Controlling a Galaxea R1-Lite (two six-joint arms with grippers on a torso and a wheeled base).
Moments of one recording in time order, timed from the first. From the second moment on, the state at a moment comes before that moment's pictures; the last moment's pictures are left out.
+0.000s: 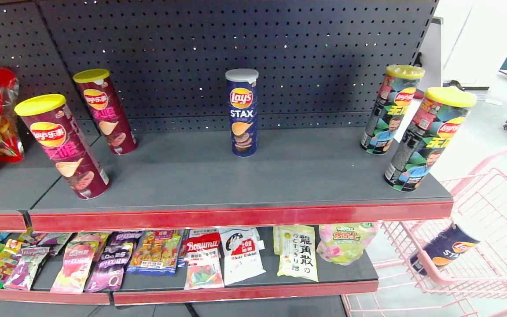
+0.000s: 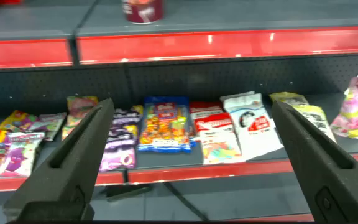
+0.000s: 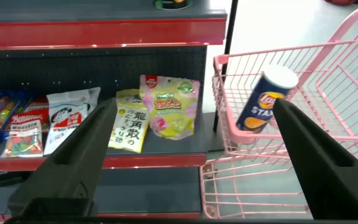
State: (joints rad) left arm 0.00 0.00 0.00 0.00 -0.04 0.01; right arm 0.00 0.00 0.00 0.00 0.00 0.00
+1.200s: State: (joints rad) left arm 0.00 0.00 0.00 0.01 -0.04 0.01; right arm 0.00 0.00 0.00 0.00 0.00 0.00
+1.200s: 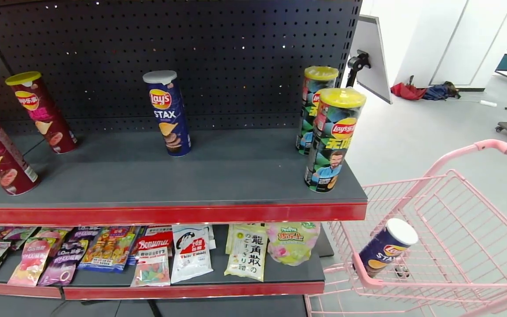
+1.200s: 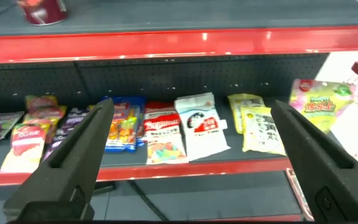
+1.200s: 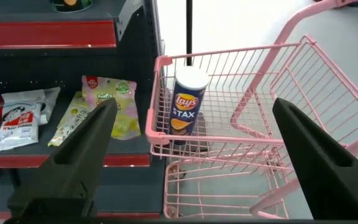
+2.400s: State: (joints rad) left arm 0.00 0.00 0.00 0.00 -0.04 0.01; right arm 0.00 0.00 0.00 0.00 0.00 0.00
